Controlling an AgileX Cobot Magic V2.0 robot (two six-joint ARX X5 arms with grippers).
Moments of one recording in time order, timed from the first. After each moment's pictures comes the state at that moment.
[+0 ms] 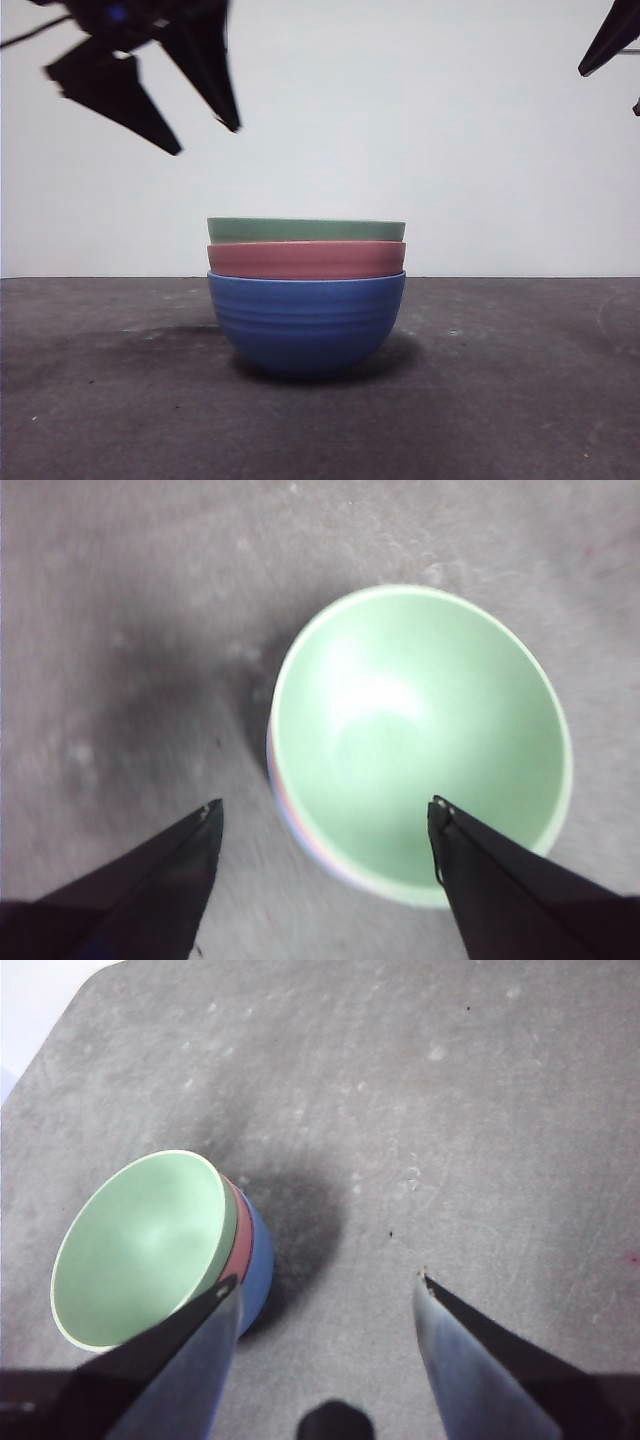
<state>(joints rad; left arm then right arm) -0.56 1.38 1.21 -0.70 0.09 -0.13 0.09 0.84 0.77 -0.54 -0.42 0.18</state>
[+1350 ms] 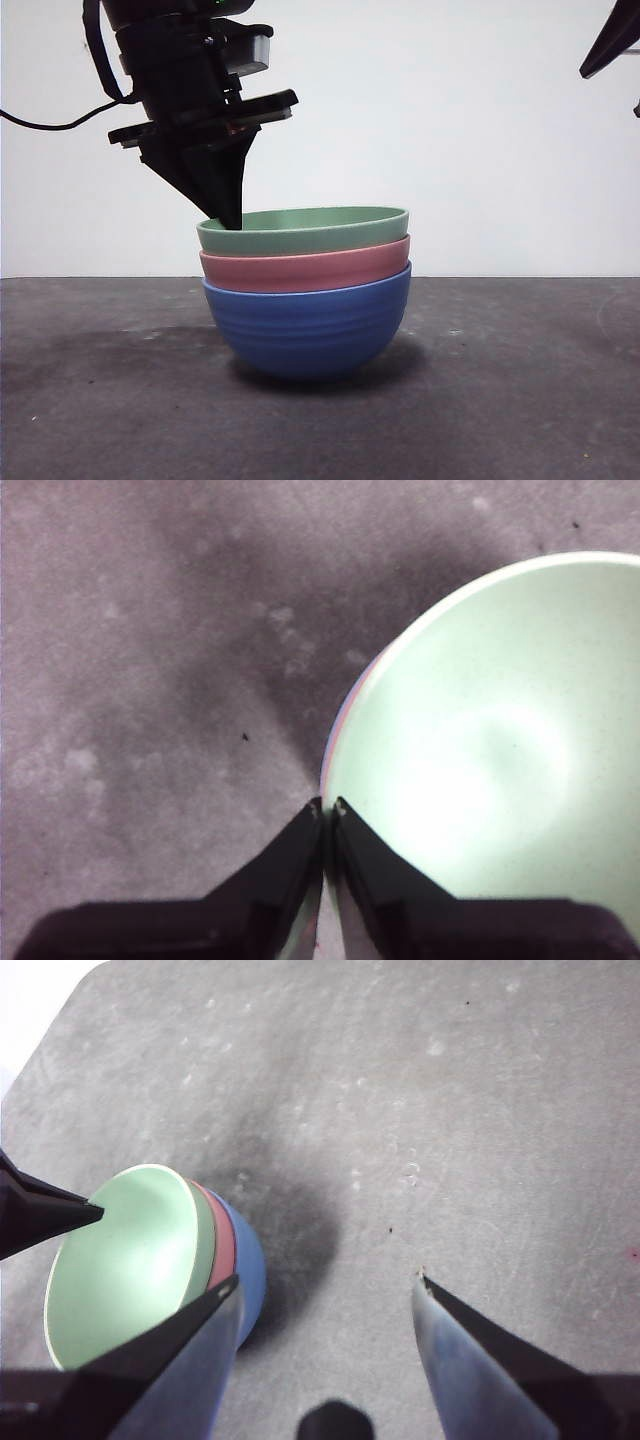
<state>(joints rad) -0.61 1.63 1.29 -0.72 -0.05 -0.08 0.09 0.84 0.77 -0.55 -0.42 0.18</state>
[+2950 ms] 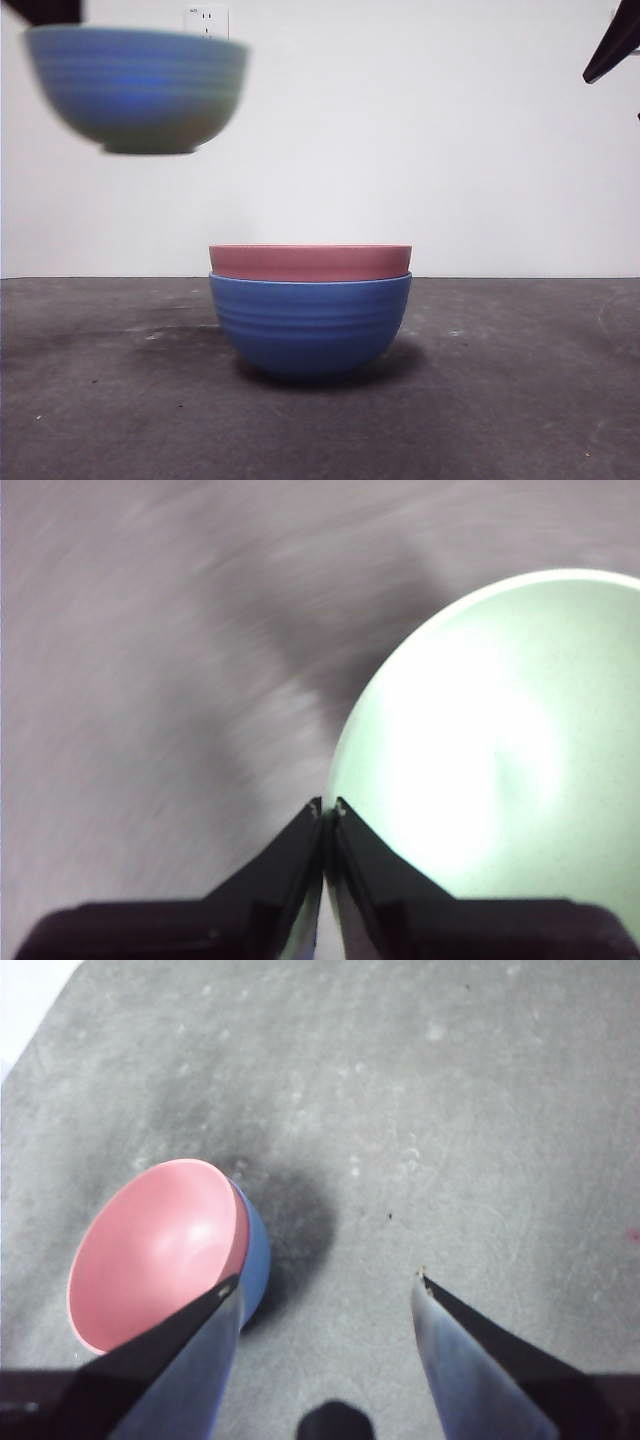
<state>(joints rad) -0.29 1.33 1.46 -1.09 0.03 0.05 0.09 0.84 0.77 -0.57 -0.42 0.18</state>
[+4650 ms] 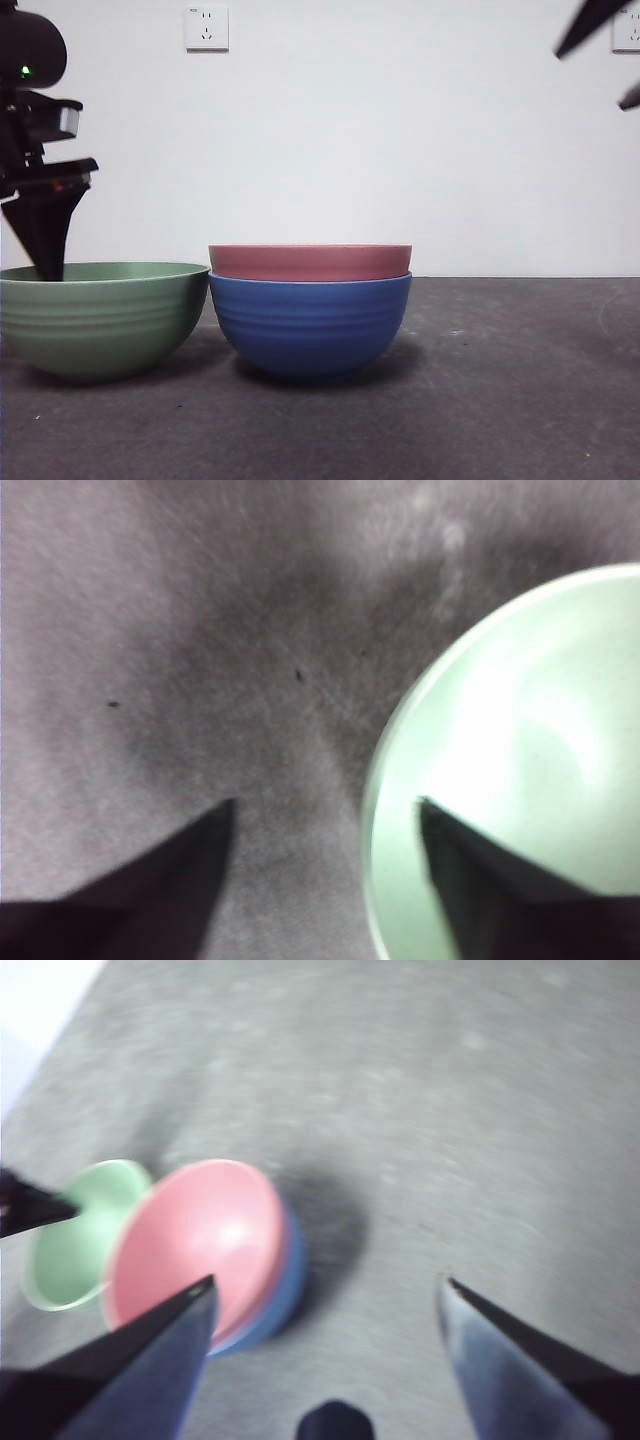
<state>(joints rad) -0.16 1.52 1.05 -0.73 0.06 0.01 0.17 0.87 0.83 -0.57 -0.42 0.18</state>
